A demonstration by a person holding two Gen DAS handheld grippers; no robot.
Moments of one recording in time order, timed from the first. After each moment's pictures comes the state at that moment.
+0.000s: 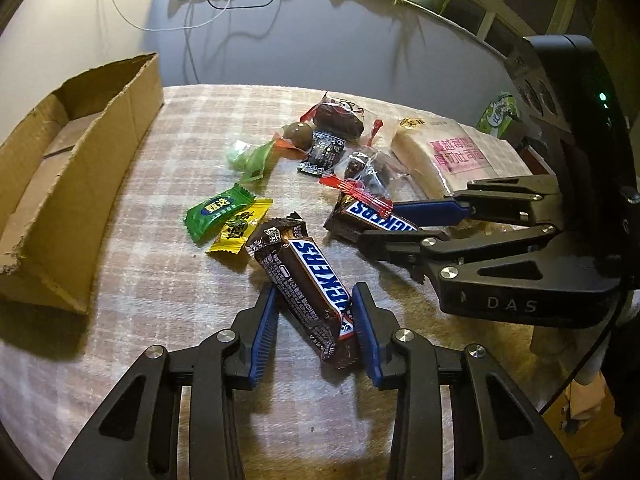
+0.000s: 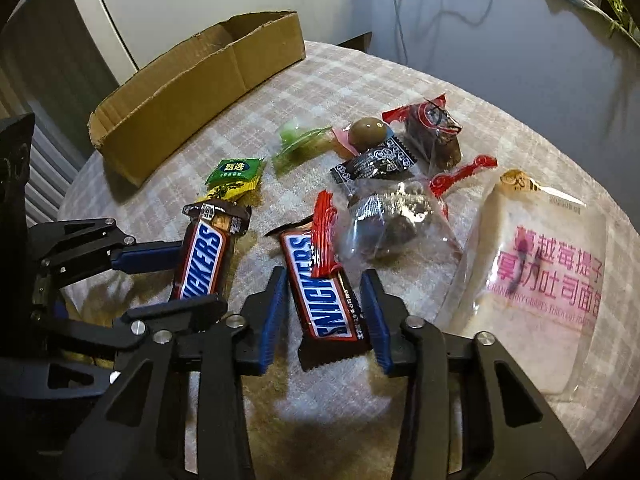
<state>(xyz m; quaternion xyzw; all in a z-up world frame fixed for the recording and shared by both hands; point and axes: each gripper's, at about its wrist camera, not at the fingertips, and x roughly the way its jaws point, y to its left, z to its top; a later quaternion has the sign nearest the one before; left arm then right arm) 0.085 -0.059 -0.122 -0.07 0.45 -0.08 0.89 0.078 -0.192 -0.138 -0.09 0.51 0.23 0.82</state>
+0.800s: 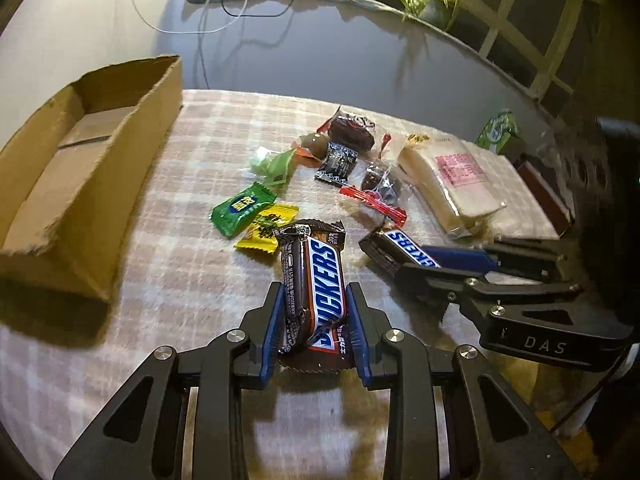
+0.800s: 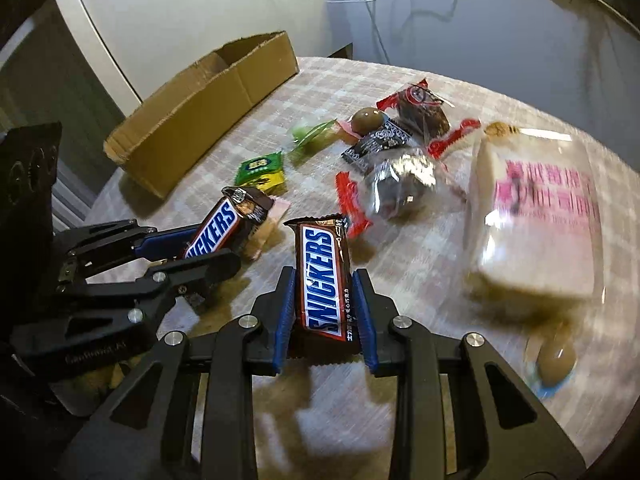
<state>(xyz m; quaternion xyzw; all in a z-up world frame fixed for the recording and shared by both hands) 0.068 -0.039 -0.114 -0.10 0.43 -0.08 0.89 0.038 -0.198 -0.129 0.00 0.50 0.21 0.84</state>
